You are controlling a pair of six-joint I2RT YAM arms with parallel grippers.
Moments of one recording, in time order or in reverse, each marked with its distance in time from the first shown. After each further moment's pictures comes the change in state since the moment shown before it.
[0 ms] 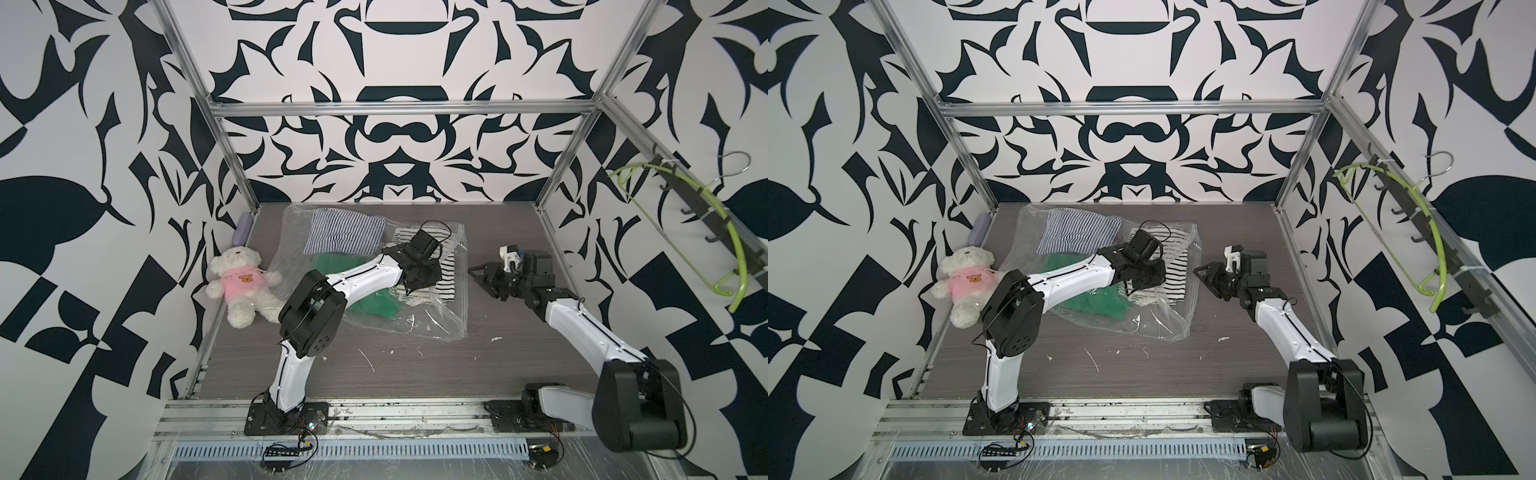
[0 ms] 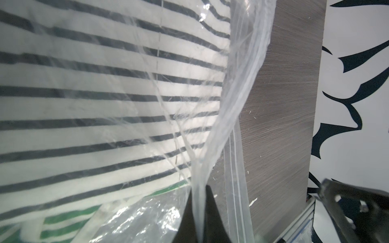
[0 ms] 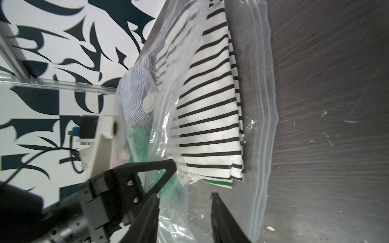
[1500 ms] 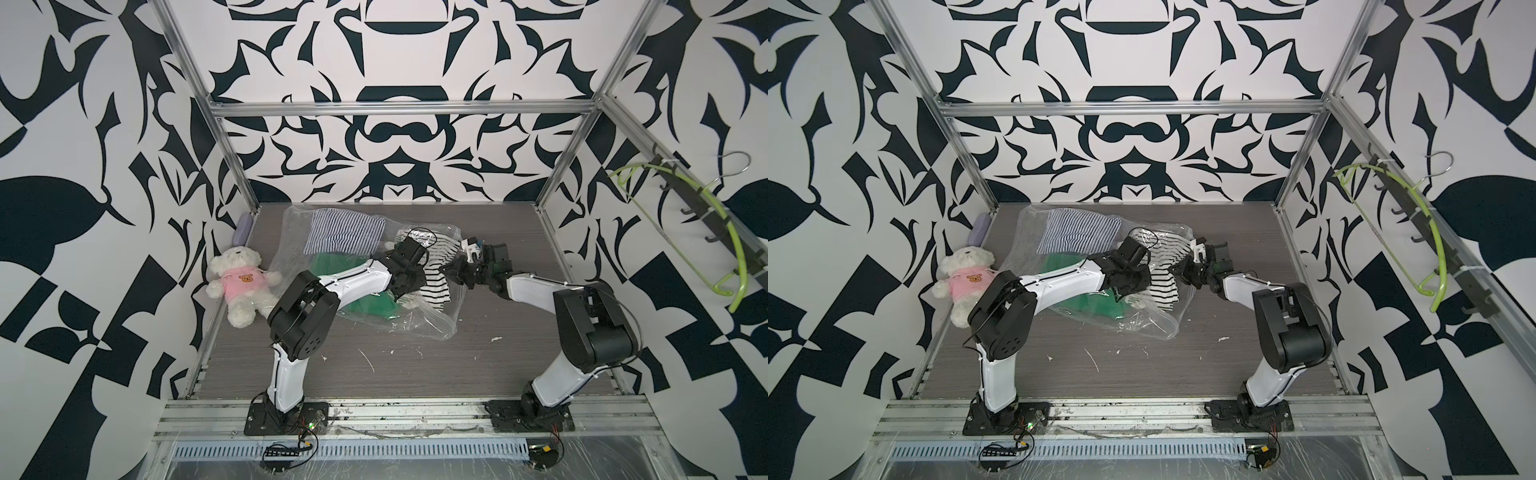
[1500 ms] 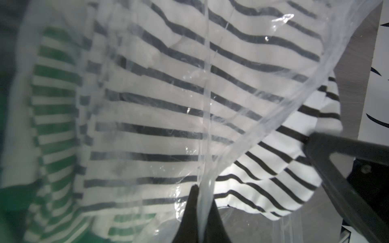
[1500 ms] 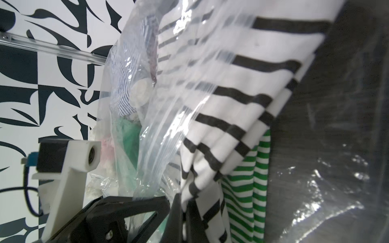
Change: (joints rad) left arm 0.044 -0.061 -0.161 0.026 -0.109 -0.014; right arm 0.207 0.369 0.122 0.283 0.030 -0.012
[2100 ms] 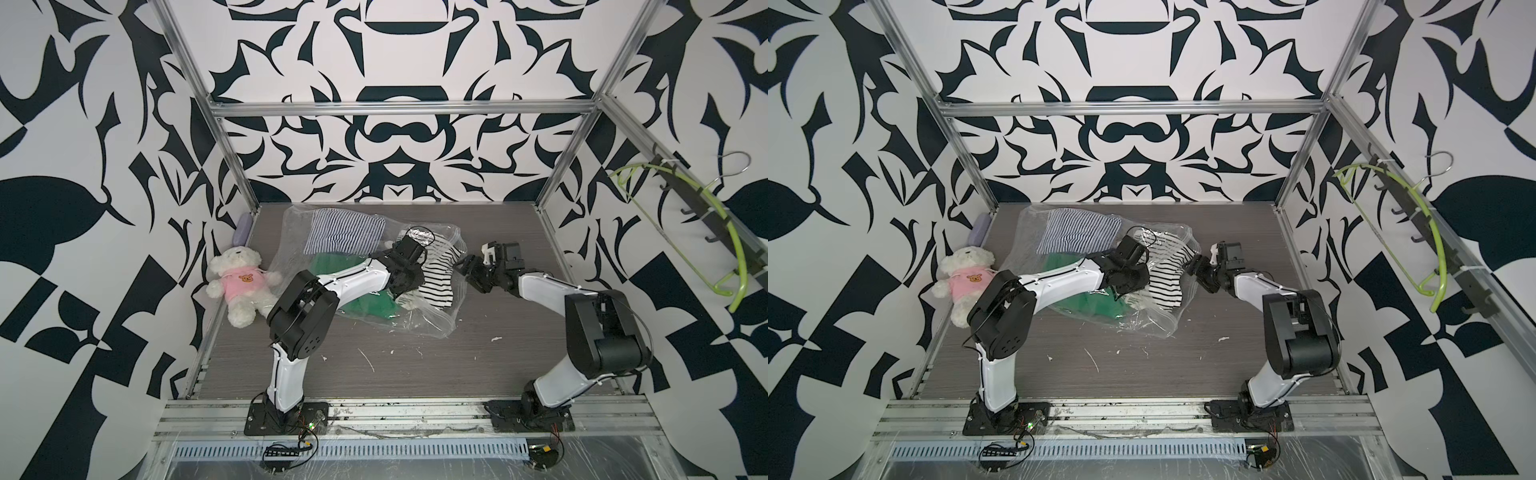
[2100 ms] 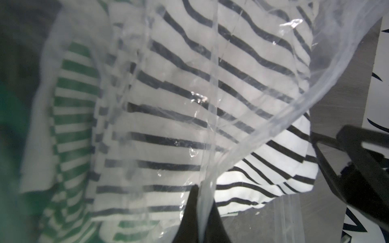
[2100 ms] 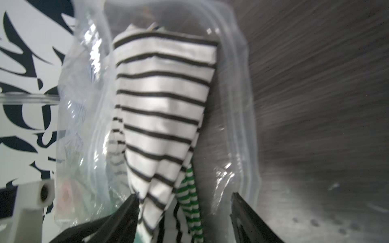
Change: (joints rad) left arm 0.011 0.000 0.000 -0.002 -0.002 0.001; right arm -0.143 0.026 0.031 -0.160 0.142 0.003
